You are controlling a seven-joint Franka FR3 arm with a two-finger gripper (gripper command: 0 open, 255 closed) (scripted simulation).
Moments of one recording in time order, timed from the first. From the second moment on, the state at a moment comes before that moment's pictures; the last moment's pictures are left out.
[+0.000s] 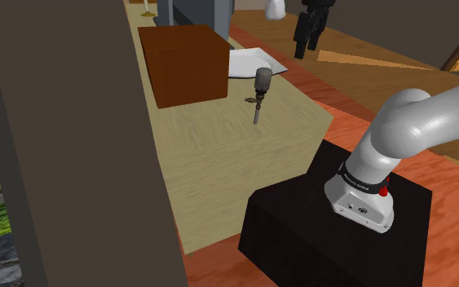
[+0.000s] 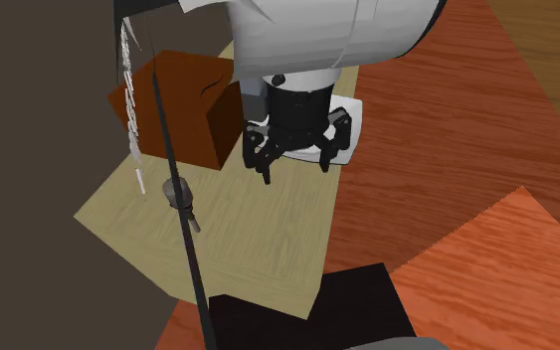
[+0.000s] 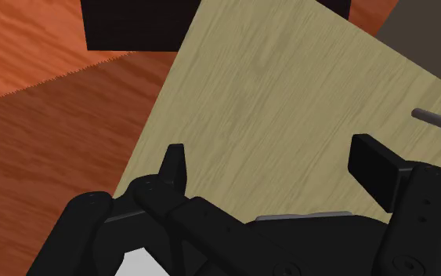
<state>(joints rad) -0.01 -0.81 0.06 -2.37 0.04 1.51 -0.03</state>
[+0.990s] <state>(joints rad) 0.07 -0.70 0.35 -2.25 0.23 1.57 0.27</state>
